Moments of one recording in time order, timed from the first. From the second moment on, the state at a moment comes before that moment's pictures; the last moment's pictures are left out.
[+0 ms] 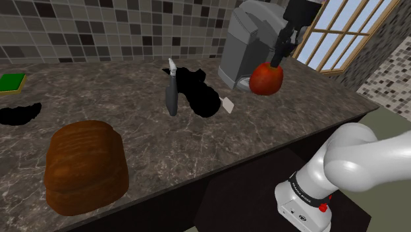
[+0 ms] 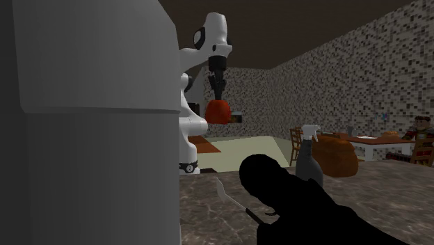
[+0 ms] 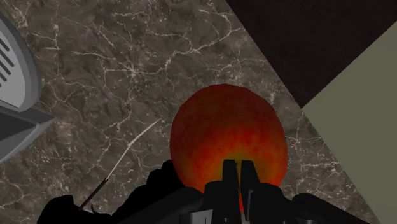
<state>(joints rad) 0.18 -0.75 0.00 -2.22 0.01 1.50 -0.54</state>
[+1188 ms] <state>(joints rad) 0.26 -0.37 0.36 -1.92 0.13 1.60 -0.12</state>
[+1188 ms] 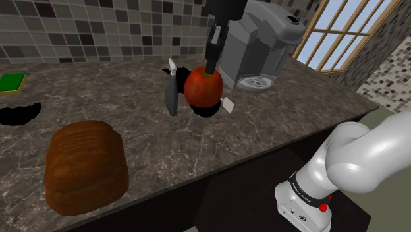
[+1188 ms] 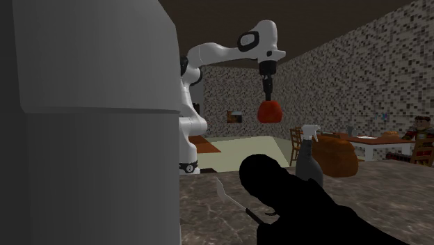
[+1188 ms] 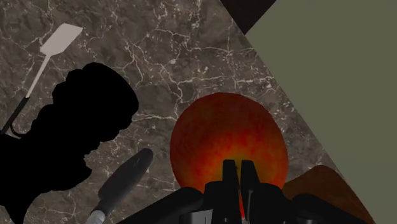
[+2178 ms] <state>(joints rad) 0.33 0.00 0.55 -1.62 -0.01 1.65 0.16</state>
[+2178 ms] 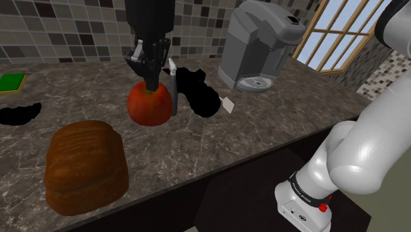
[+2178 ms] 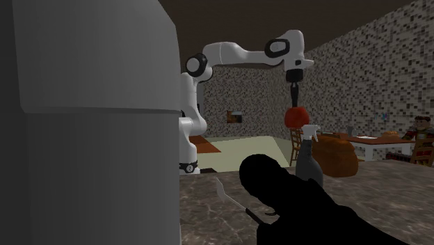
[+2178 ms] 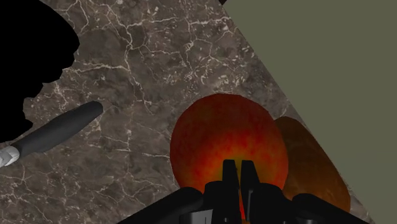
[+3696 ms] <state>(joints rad) 0.32 0.00 0.55 -1.93 -0.01 1.96 0.16</state>
